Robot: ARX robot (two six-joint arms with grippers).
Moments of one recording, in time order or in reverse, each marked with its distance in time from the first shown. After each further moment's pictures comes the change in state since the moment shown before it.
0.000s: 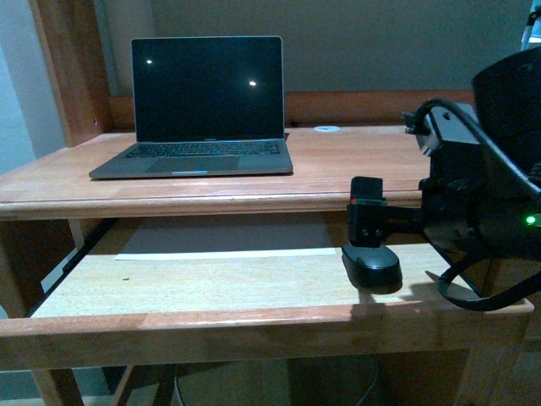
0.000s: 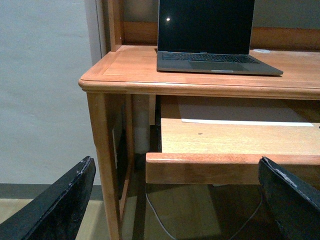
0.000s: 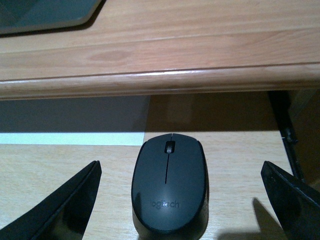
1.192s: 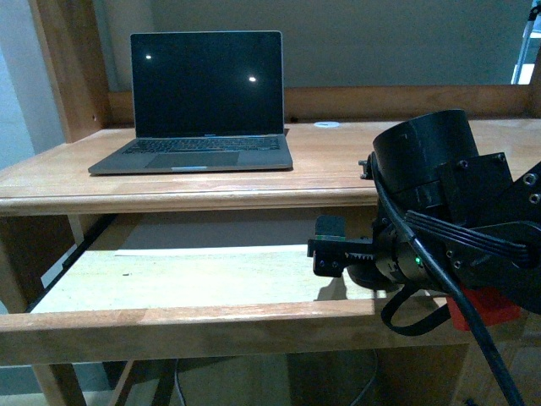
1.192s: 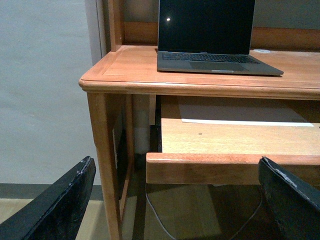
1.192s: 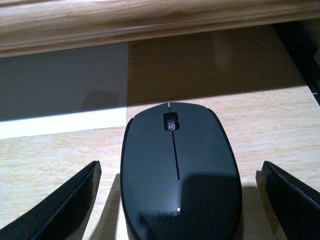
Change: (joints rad) left arm 0.000 0.000 0.000 0.000 0.000 0.000; right arm 0.090 0.197 0.135 -0.076 0.225 0.095
